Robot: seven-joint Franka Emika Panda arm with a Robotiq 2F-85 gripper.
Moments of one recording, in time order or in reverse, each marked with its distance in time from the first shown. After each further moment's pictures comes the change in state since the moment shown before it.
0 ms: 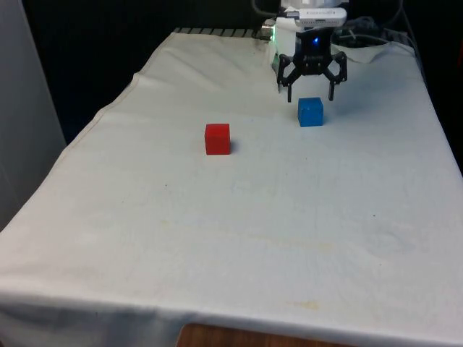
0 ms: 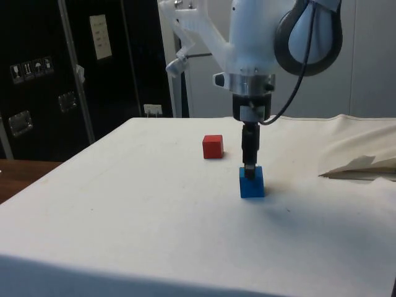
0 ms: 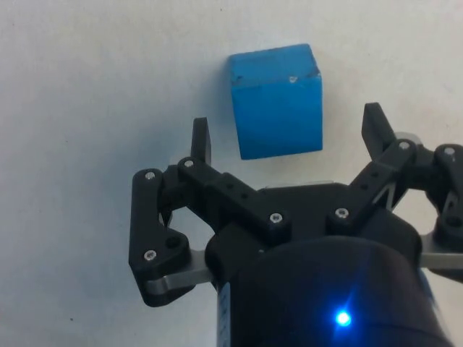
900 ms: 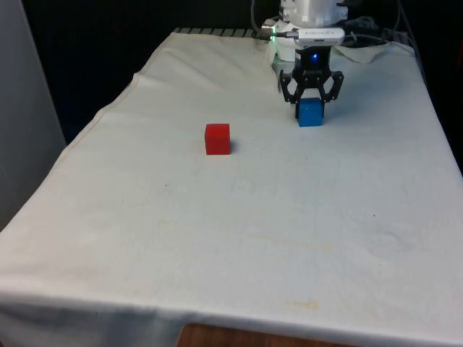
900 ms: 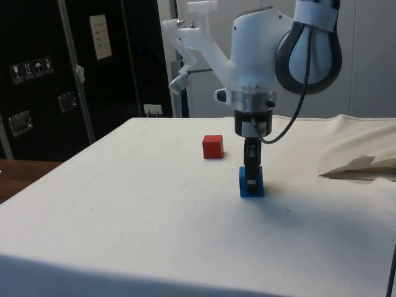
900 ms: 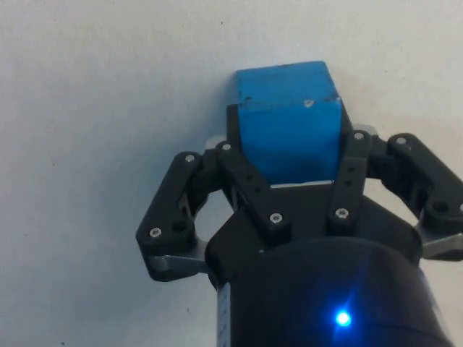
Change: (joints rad) arm -0.001 0.124 0.001 0.016 0.000 0.101 -0.001
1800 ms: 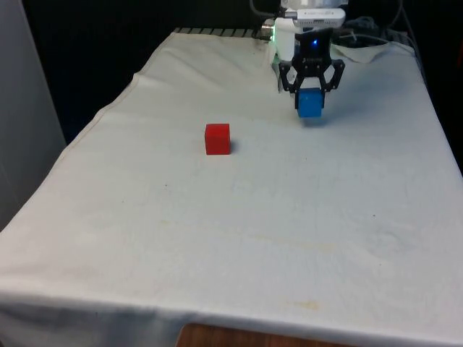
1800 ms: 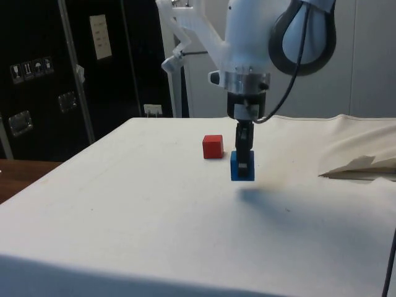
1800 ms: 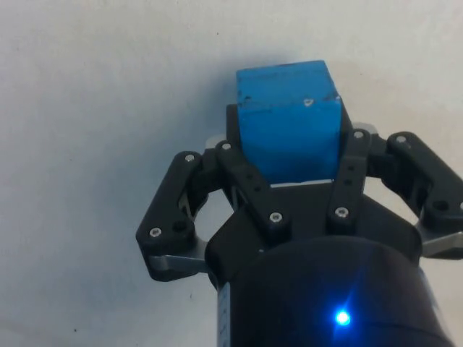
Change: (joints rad) arm -0.004 -0.111 -0.003 0.010 0.000 -0.091 -0.004
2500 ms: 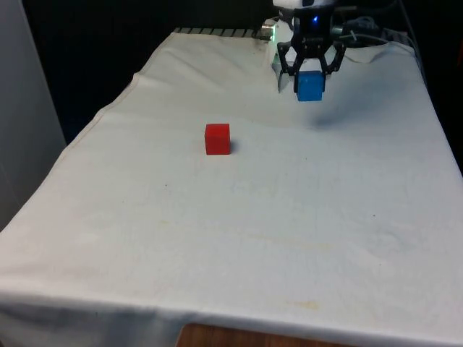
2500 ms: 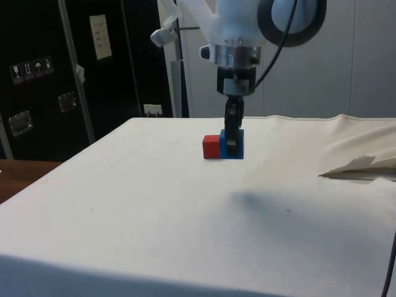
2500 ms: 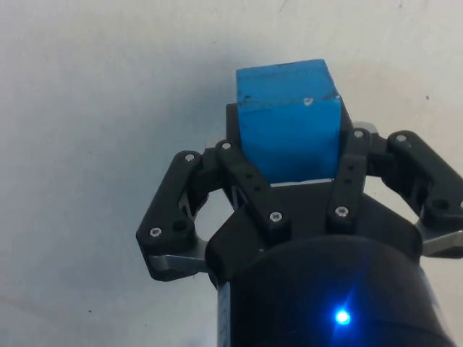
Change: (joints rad) arm -0.007 -0.122 -0.005 0.040 0.000 -0.140 -0.002
